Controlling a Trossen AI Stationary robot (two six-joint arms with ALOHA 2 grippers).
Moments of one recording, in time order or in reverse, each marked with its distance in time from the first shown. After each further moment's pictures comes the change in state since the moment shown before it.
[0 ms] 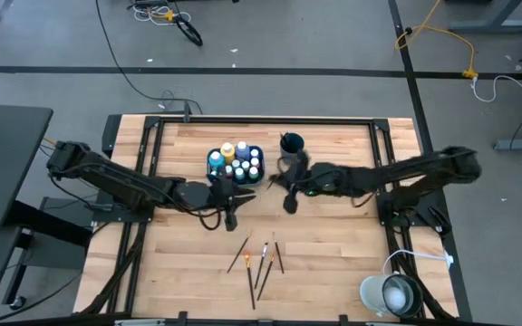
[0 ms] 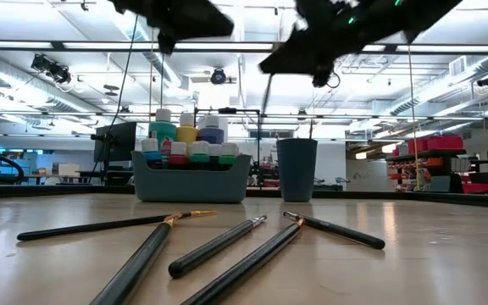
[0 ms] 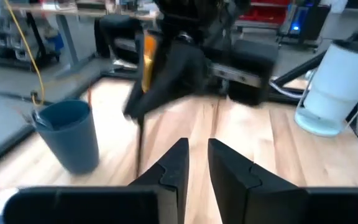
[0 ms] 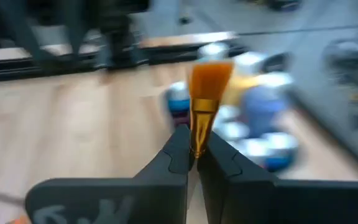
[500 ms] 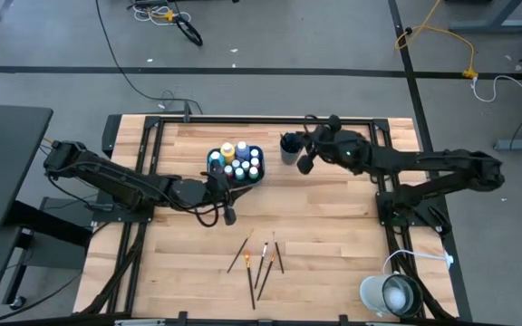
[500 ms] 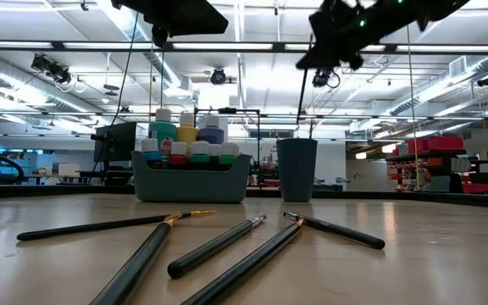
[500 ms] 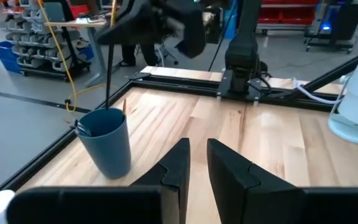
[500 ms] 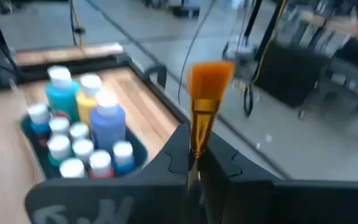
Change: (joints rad) left arm 0.001 -0.041 -0.001 -0.020 -0.107 0.056; right arm -0.236 -0.227 0.000 -0.189 0.139 -0.101
